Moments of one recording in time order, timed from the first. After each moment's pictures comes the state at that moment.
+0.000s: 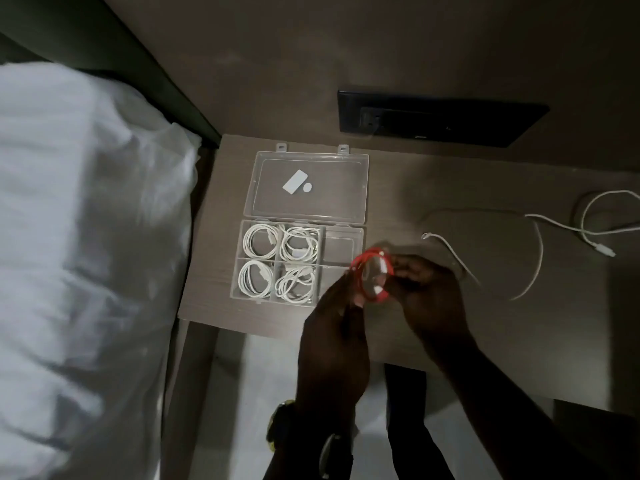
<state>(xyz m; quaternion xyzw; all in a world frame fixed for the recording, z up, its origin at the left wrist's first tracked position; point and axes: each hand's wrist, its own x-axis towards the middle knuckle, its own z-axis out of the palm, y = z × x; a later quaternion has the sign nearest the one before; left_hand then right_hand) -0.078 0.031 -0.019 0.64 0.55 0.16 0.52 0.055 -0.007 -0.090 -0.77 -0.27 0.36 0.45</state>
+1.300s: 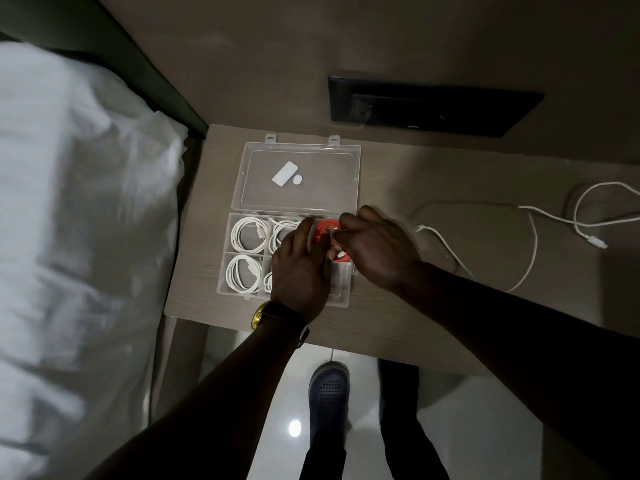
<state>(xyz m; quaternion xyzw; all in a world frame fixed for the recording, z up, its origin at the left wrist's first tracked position) -0.085 0.114 -0.139 0.89 0.41 0.04 0.18 0.076 0.068 -0.120 -0.69 -0.71 0.13 0.08</state>
